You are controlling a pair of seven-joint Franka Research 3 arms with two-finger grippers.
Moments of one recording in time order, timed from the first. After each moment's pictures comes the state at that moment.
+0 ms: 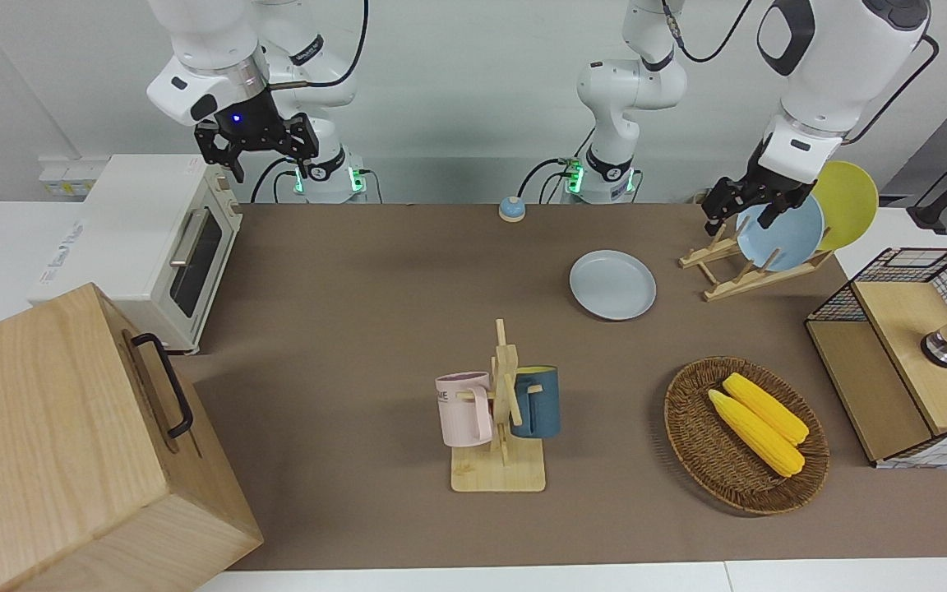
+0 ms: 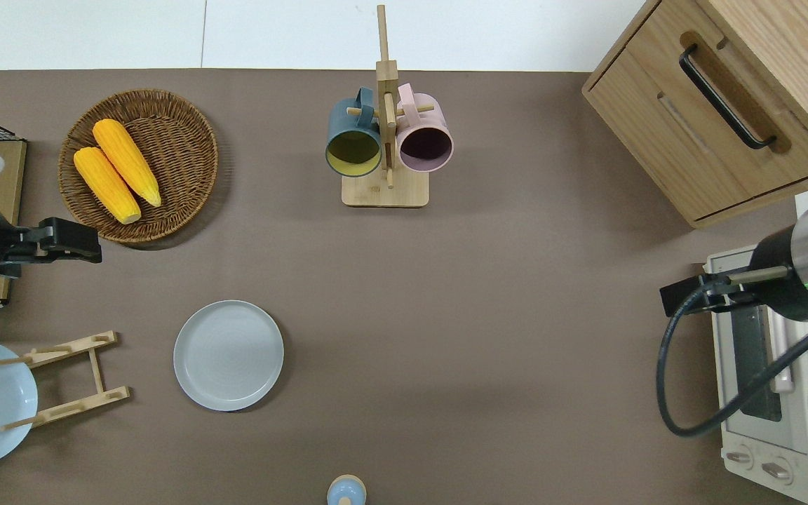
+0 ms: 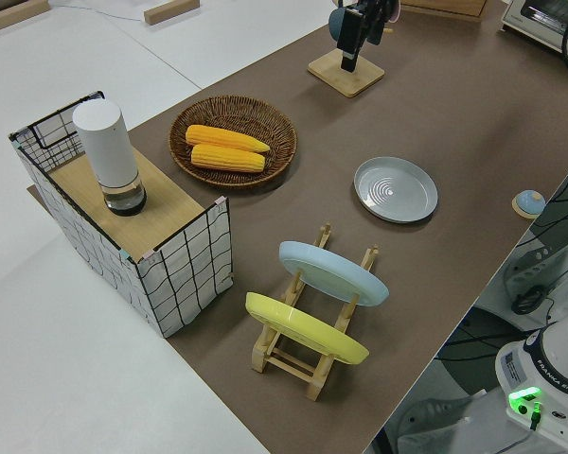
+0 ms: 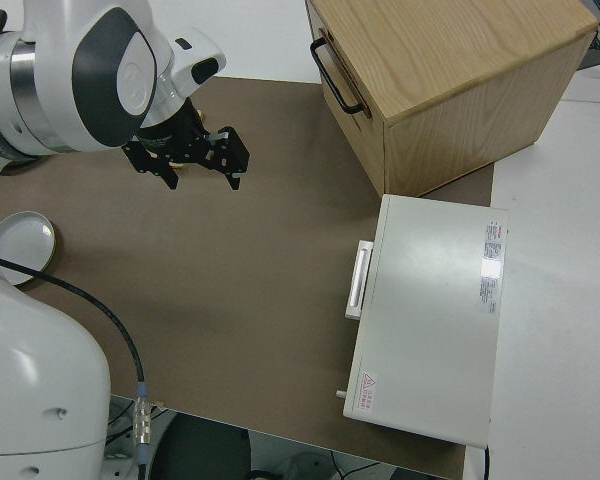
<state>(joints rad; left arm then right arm) -0.07 0.01 0.06 -1.61 -0.02 1.61 -0.14 -0.09 -0.02 0.23 -1.50 0.00 1.36 0.06</state>
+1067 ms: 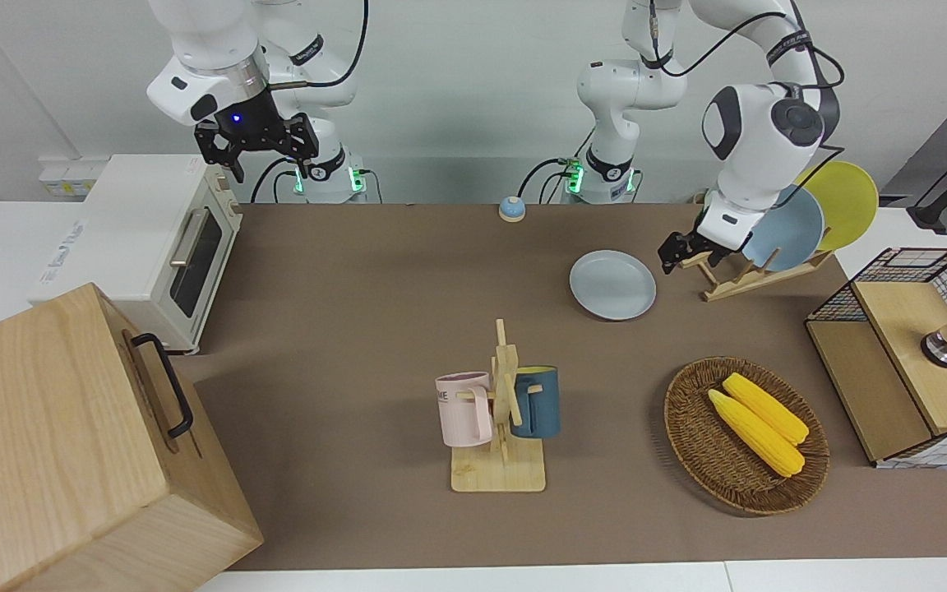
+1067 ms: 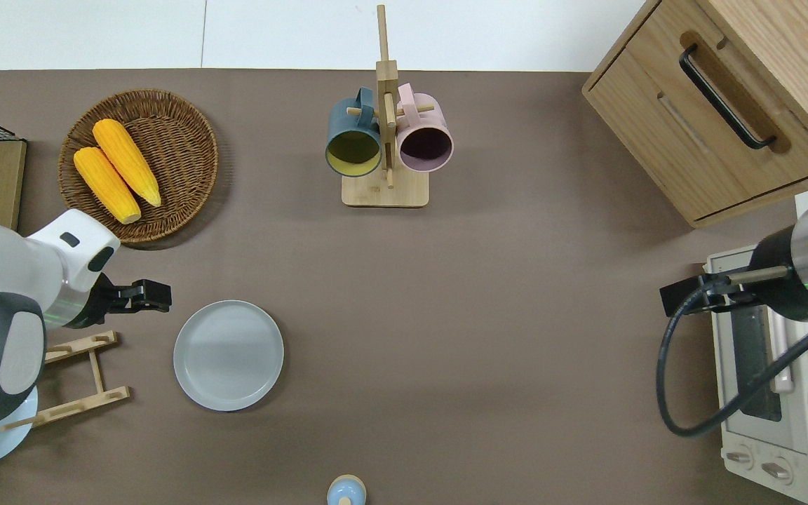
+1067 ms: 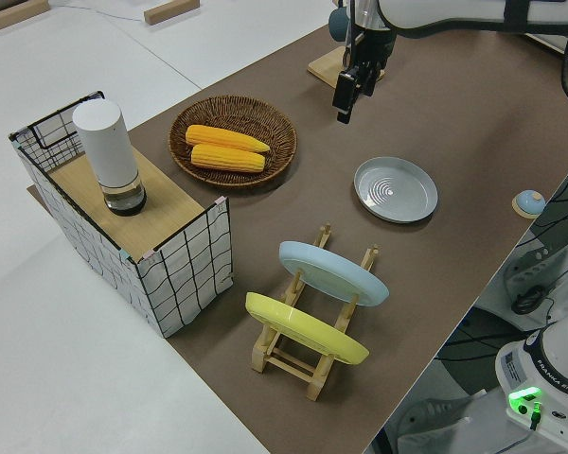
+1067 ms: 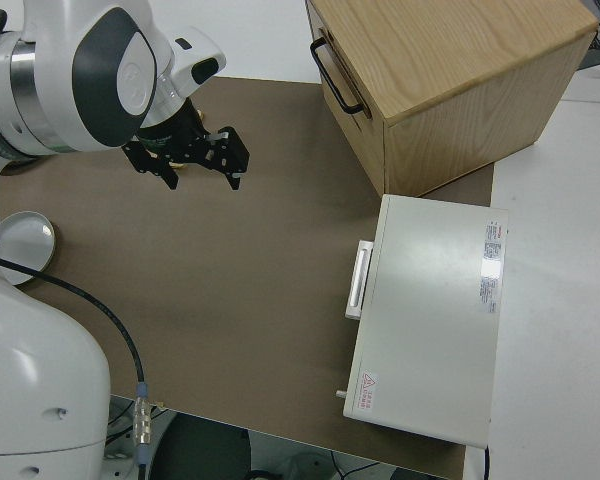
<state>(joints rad) -0.07 -0.06 0.05 -2.09 -0.02 1.93 -0.15 -0.09 -0.02 0.23 -1.50 0.00 1.36 0.06</state>
